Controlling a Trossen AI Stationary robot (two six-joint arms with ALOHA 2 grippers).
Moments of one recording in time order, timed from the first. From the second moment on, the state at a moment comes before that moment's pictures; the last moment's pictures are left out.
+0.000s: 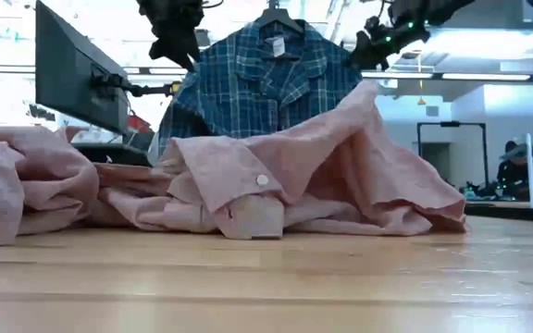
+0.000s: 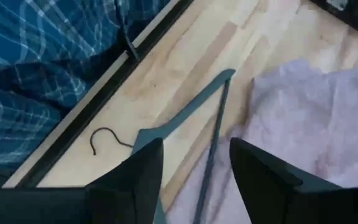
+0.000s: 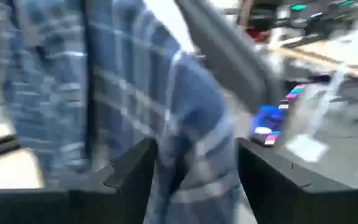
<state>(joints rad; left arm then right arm) 0.70 1.41 1.64 -1.08 0.15 0.01 -1.23 1.80 2.01 -0.40 -0.68 -0.17</state>
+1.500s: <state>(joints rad) 0.70 1.40 1.64 -1.03 0.10 0.03 -1.06 1.50 2.01 -0.67 -0.67 -0.27</state>
